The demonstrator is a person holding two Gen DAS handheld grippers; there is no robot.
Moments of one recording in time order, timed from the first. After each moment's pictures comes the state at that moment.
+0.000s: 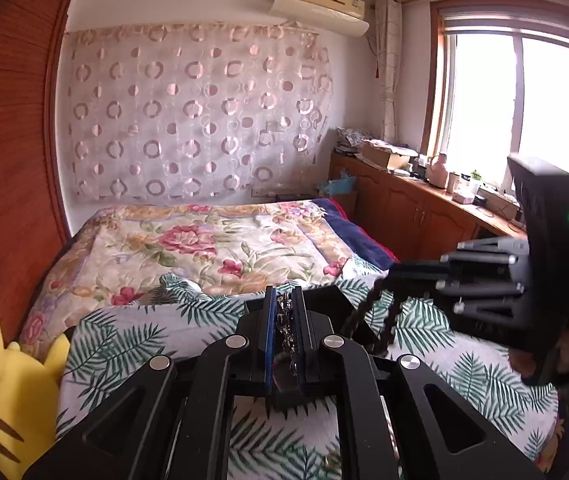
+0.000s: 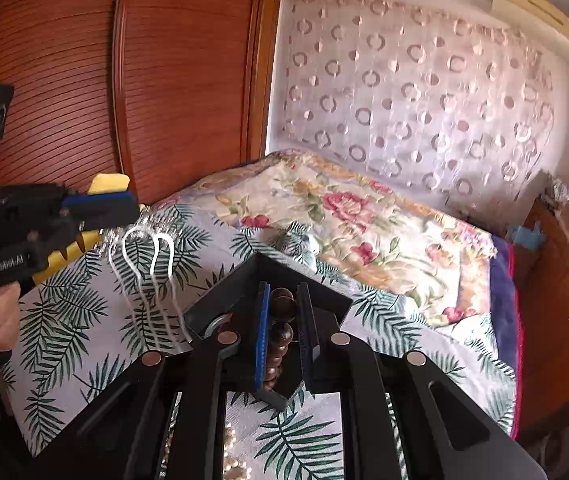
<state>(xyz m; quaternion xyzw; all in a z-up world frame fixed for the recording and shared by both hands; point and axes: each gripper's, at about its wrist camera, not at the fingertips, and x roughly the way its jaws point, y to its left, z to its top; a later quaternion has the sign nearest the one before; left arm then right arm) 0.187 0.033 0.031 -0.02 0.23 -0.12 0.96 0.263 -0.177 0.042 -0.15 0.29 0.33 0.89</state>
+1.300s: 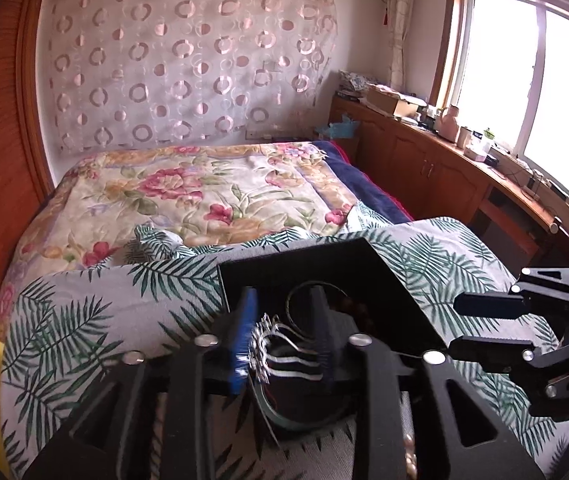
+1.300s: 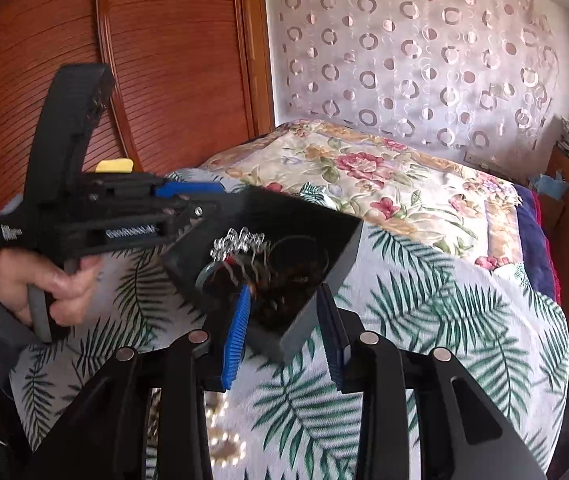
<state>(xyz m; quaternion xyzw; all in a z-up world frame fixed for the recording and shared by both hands) 0.276 0.011 -0.045 -0.01 0.33 -0.13 0.93 0.264 -0.209 -0.023 -0.09 0.34 0.35 0.87</state>
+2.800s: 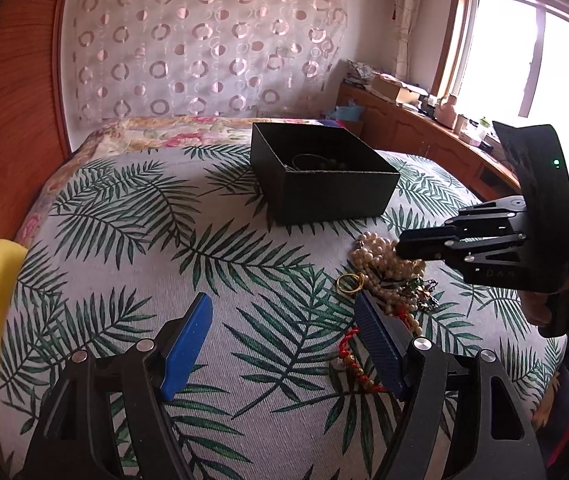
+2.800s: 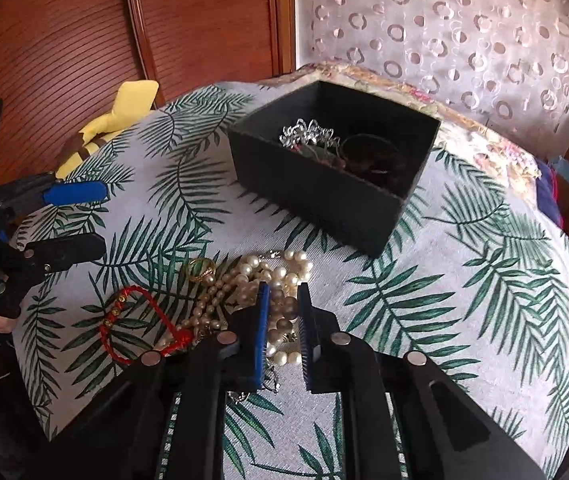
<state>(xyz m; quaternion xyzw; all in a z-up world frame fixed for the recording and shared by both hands) 0.112 0.049 -0.086 -0.03 0.36 -0.12 0.93 0.212 -0.177 -0.070 -0.16 0.42 0.36 0.82</state>
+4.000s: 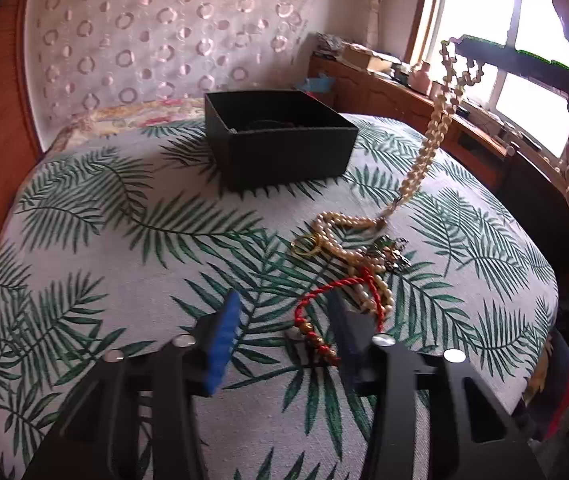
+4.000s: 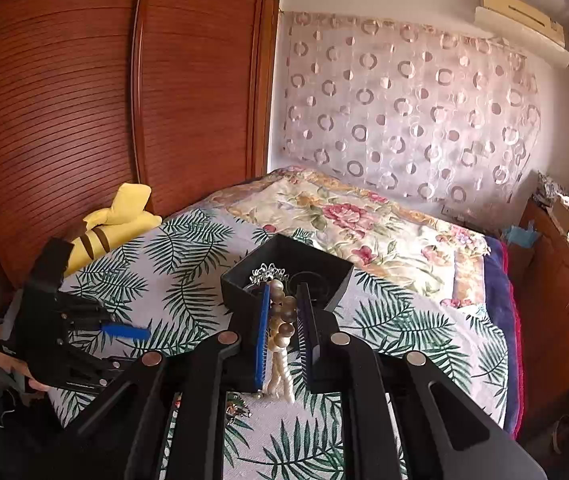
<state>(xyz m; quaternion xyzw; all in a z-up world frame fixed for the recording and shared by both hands) 0.111 0.019 -0.097 0.00 0.40 -0.17 0.90 0.172 -0.228 0.057 -0.13 0.25 0.33 0.90</state>
